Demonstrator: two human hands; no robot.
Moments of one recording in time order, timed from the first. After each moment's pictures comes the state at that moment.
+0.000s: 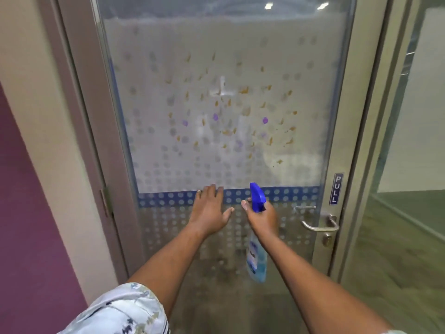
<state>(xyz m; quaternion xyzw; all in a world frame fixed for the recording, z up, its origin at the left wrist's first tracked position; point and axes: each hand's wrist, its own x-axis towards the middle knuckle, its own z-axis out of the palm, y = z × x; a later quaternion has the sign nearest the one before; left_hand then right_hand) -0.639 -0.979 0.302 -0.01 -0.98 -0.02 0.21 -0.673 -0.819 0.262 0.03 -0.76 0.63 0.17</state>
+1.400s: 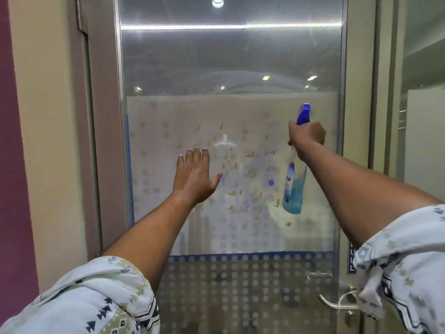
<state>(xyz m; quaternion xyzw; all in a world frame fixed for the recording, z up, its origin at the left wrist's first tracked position) -0.681 -1.029 0.528 0.04 -0.90 0.08 0.42 -0.760 -0.763 0.628 -0.04 -0.70 0.60 0.38</state>
